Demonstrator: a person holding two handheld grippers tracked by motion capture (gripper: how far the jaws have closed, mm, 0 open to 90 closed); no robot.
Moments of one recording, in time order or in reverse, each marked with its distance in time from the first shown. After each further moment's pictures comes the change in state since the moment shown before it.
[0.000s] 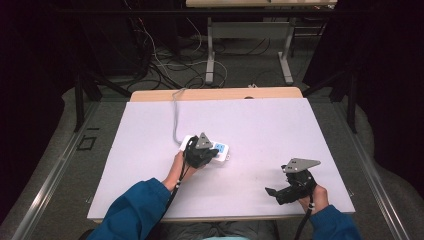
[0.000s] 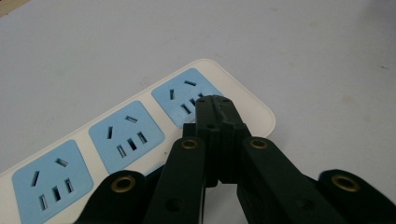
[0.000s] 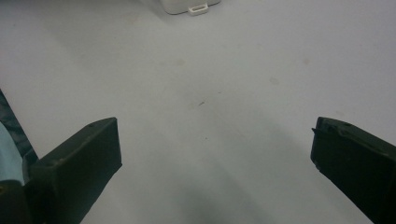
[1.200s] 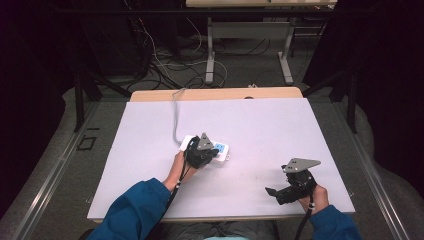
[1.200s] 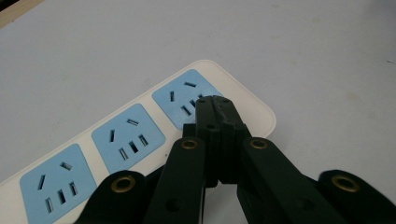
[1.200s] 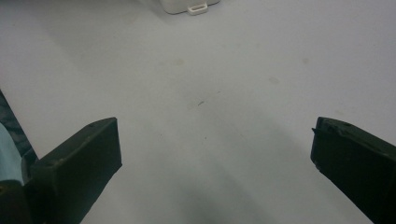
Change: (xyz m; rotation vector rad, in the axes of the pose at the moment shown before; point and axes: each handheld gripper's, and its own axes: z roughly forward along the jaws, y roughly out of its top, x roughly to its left) left arm -0.004 0.002 0.000 0.007 0.014 0.018; right arm 0.000 -0.001 0.000 -0.007 -0.004 0.000
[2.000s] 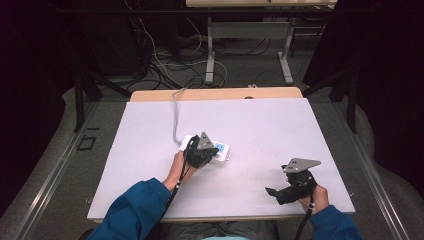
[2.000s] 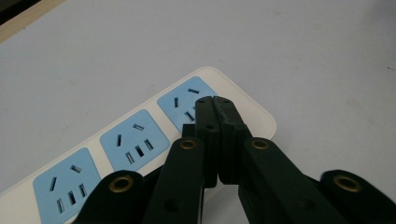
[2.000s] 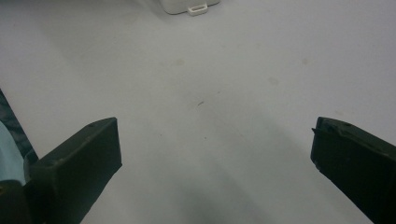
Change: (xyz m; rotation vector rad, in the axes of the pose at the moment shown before) left arm 0.000 0.004 -0.005 -0.021 0.016 0.000; right arm 0.000 0.000 -0.001 0.008 0.000 0.004
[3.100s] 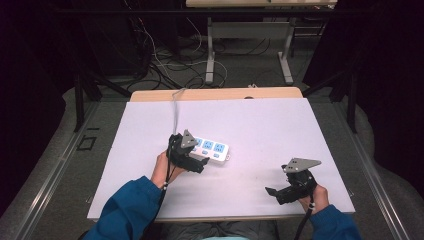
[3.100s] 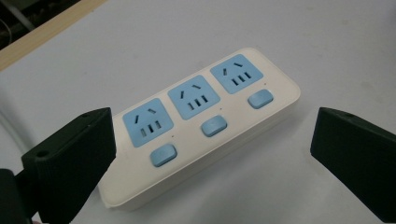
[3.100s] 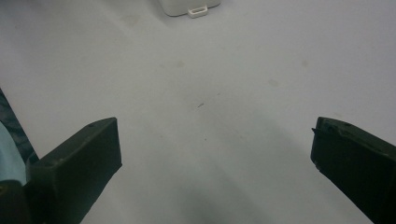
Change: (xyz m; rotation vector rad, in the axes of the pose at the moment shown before) left arm 0.012 -0.010 -0.056 0.039 0.121 -0.059; right arm -0.001 0.001 0.000 -0.006 0.006 -0.004
